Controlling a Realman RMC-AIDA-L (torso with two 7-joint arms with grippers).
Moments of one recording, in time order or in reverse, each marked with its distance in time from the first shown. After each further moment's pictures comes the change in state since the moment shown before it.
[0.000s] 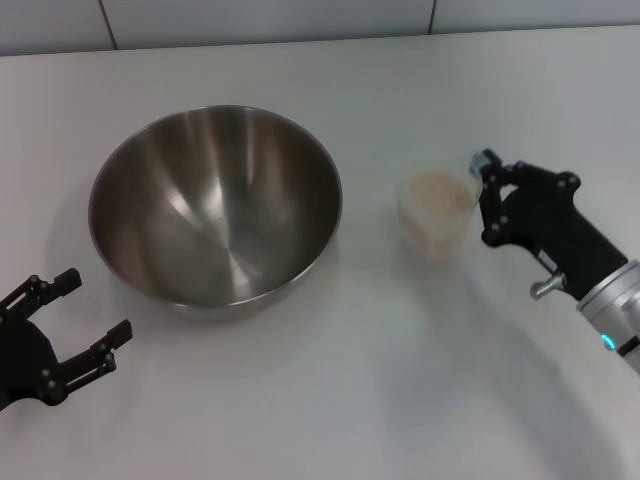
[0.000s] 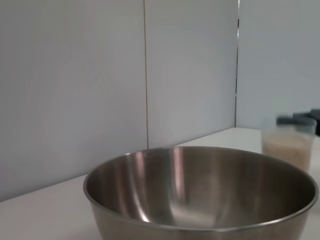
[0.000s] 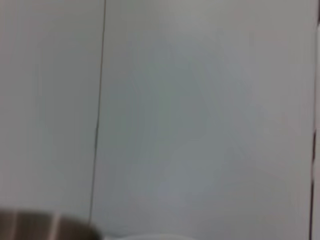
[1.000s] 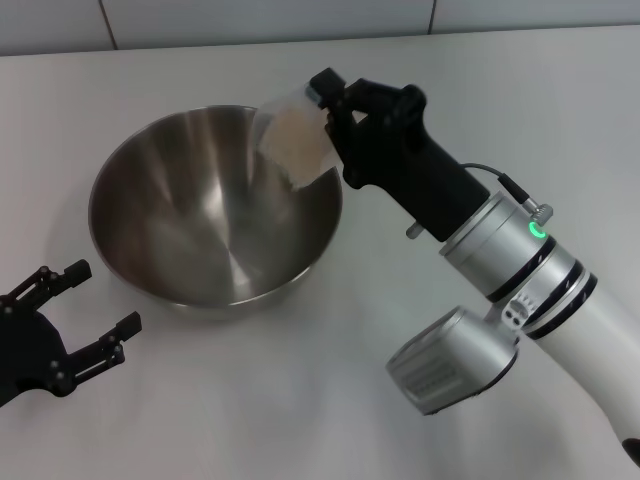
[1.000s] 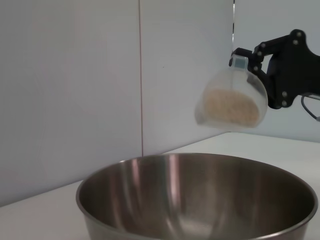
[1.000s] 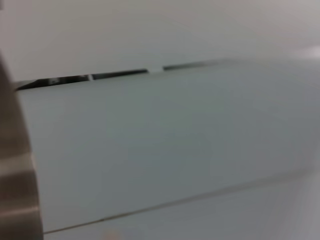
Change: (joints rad) left arm -0.021 -0.003 0.006 0.000 0.000 0.001 -0.012; right arm 0.194 0.005 0.091 0.265 -0.138 -0.014 -1.474
